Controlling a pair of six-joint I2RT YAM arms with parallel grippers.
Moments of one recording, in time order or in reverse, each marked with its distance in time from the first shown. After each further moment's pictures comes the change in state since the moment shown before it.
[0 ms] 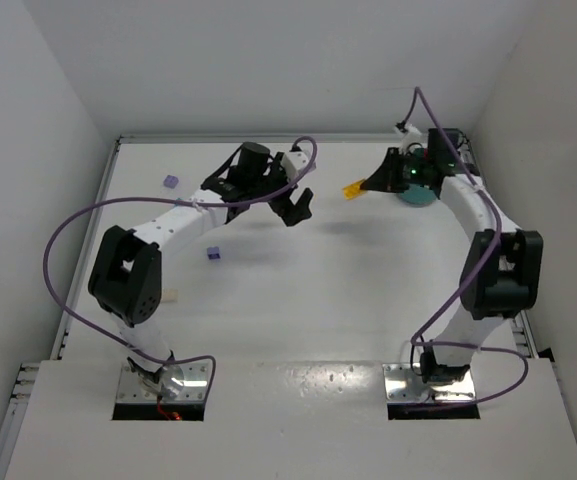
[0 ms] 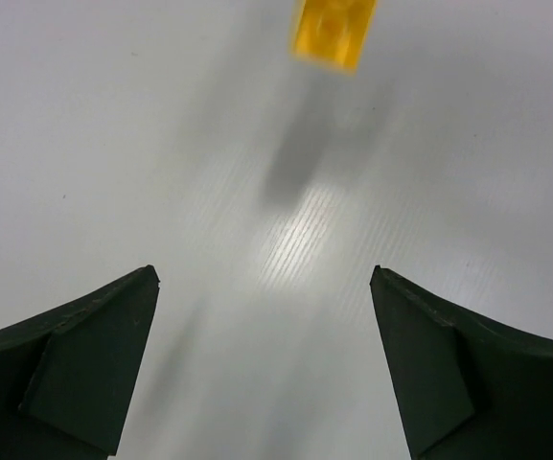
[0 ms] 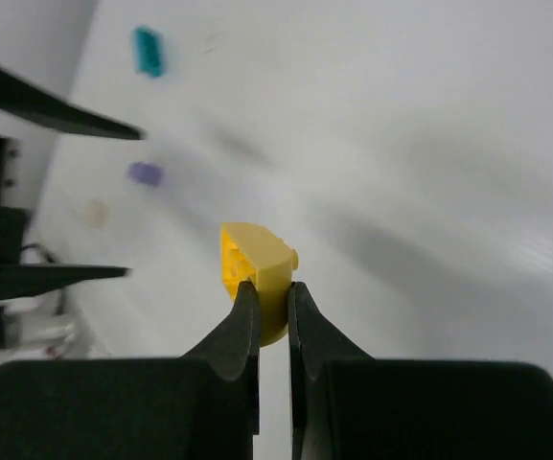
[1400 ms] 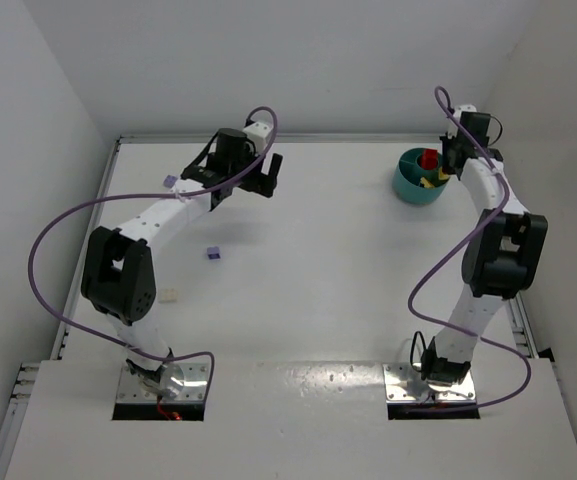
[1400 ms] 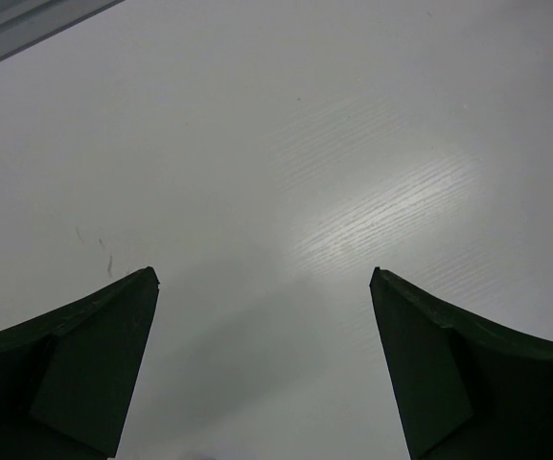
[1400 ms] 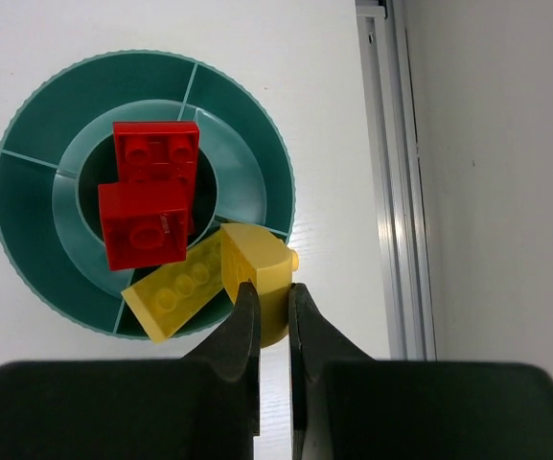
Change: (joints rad) left arm 0.125 -0.031 0.035 -0.072 -0.439 -0.259; right arm -0.198 0.132 0.230 -0.047 1.005 -0.389
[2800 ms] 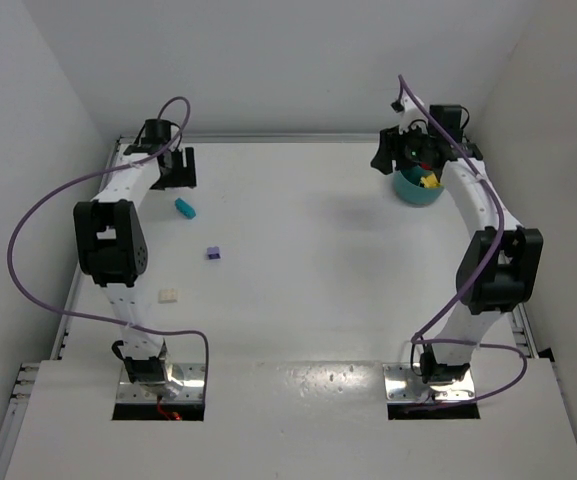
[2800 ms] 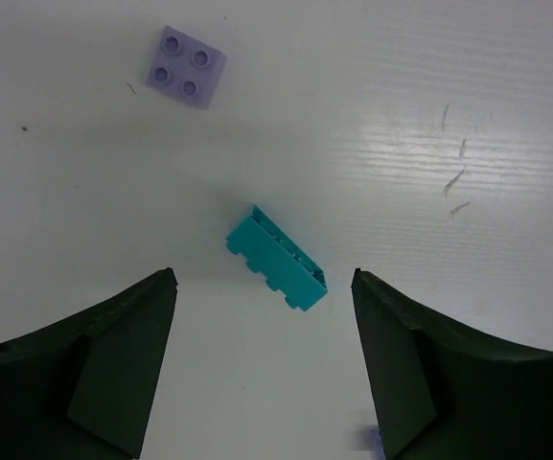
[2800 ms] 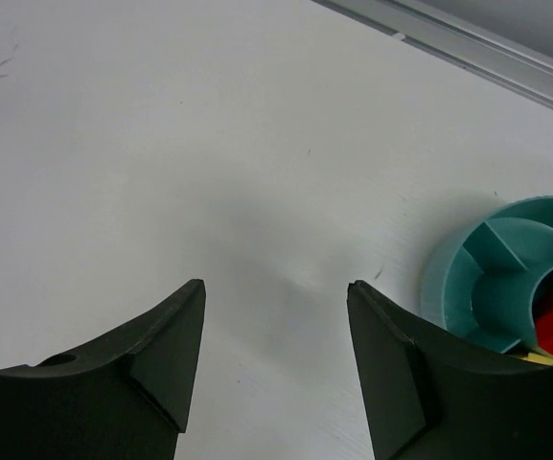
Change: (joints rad) left arm 0.441 0.255 0.236 -0.340 -0.120 -0.060; right arm 0.169 -0.129 -0.013 -0.068 -0.605 -0.005
